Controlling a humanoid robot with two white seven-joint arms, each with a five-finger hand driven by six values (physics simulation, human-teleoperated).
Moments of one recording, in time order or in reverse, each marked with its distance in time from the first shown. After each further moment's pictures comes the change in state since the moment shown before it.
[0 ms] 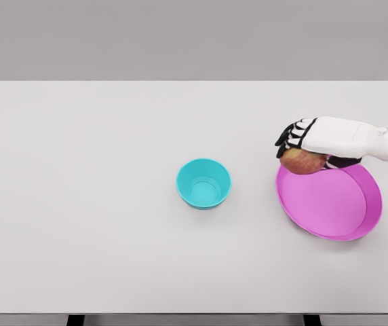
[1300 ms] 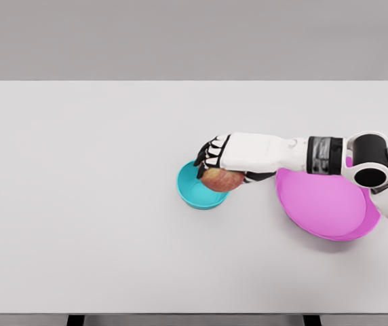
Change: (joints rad) left arm 0.000 0.000 0.000 0.000 0.000 0.000 0.000; right arm -0.084 0.284 0.158 -0.006 0.053 0.000 0.000
